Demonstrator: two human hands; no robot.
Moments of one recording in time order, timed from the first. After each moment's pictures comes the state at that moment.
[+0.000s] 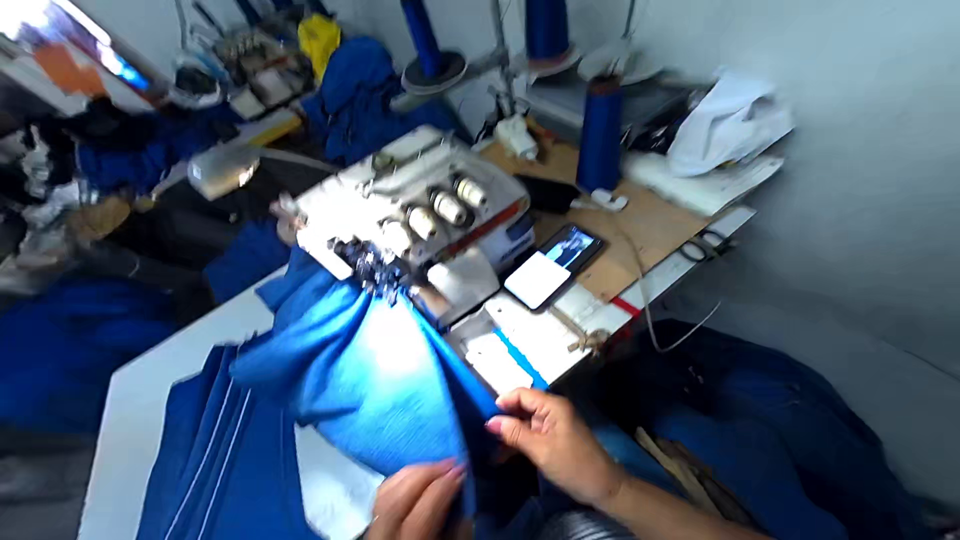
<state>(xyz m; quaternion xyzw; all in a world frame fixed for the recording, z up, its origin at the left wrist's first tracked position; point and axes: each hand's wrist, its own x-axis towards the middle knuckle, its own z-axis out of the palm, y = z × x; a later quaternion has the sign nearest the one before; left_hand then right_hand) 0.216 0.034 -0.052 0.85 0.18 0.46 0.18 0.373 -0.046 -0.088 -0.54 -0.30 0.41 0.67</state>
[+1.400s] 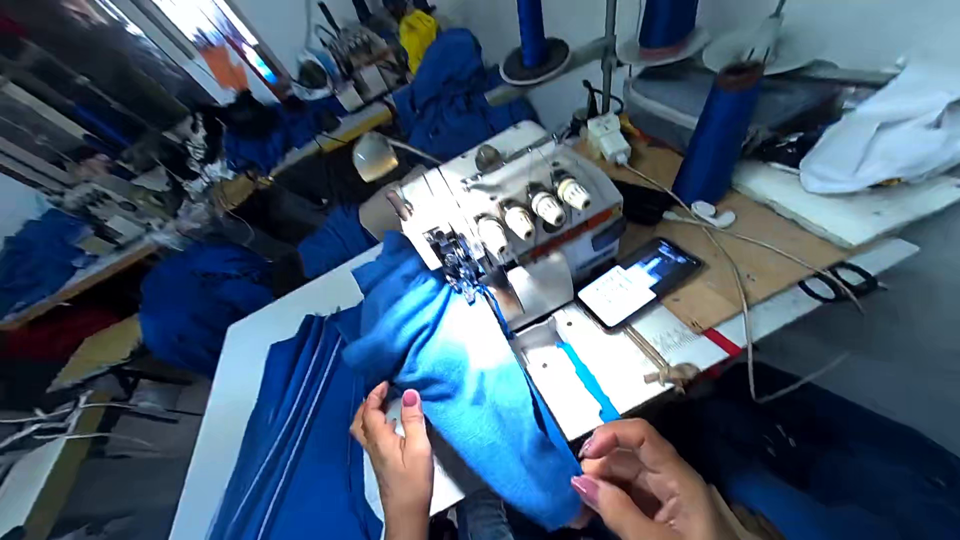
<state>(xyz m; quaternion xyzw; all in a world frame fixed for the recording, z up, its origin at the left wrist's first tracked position) 0.205 0.119 -0.081 0.73 0.46 0.44 0.23 0.365 -0.069 -0.049 -0.50 -0.34 0.37 0.70</state>
